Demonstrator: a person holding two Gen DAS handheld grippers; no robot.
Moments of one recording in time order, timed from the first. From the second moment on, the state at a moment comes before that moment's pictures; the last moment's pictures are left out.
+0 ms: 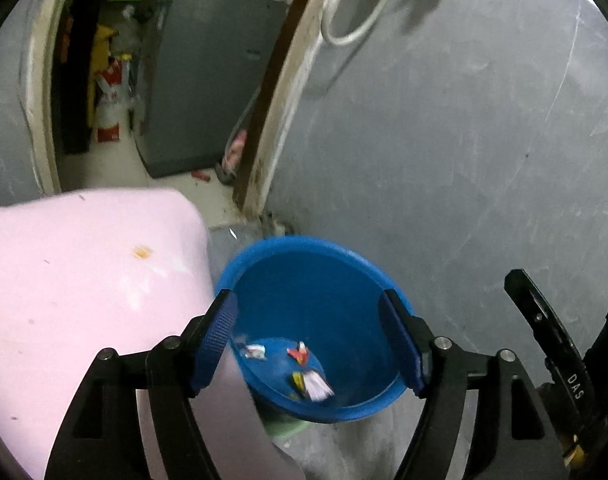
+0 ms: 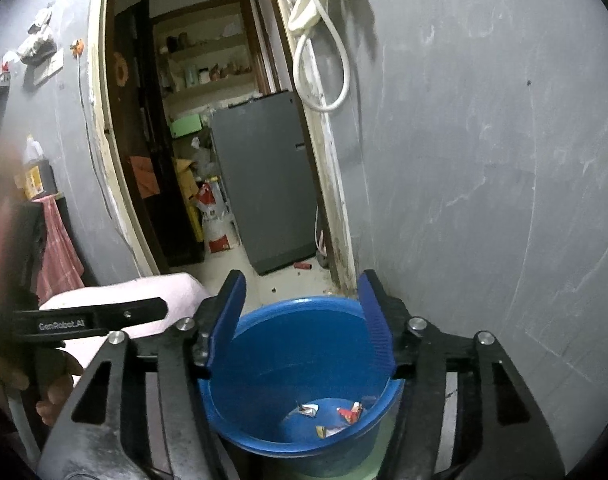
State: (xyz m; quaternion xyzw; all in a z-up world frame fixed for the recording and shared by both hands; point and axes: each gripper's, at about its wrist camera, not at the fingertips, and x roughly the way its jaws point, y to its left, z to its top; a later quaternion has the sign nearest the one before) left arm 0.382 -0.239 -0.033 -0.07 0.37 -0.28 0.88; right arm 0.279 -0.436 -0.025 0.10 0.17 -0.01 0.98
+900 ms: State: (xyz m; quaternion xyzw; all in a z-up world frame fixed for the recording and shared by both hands) left arm 0.253 -0.022 0.088 -0.09 0.14 -0.11 0.98; right arm 0.234 -0.286 0.070 0.05 0.05 0.12 0.99
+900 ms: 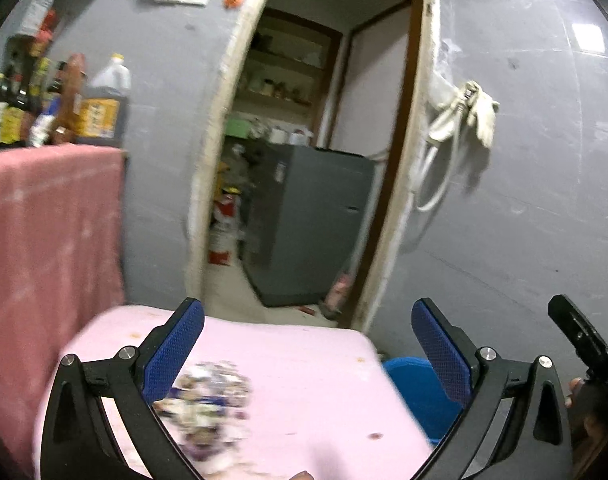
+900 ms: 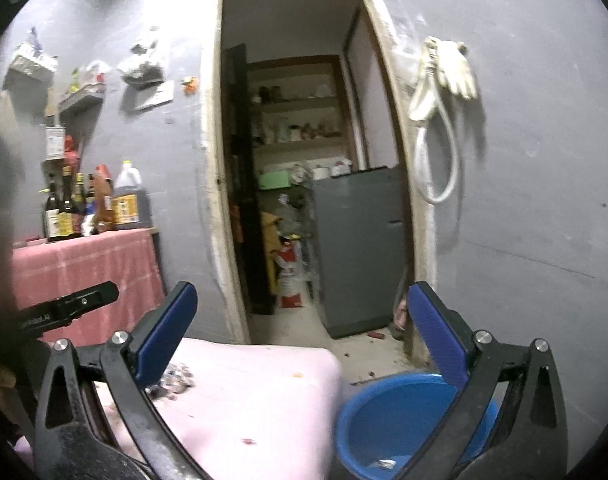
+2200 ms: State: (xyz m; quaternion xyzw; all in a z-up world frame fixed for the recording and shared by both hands) left arm 0.277 0.097 -0.036 -0.10 0.32 -0.05 0.94; right arm 0.348 -0.127 -0.051 -0.03 0.31 0.26 0.91
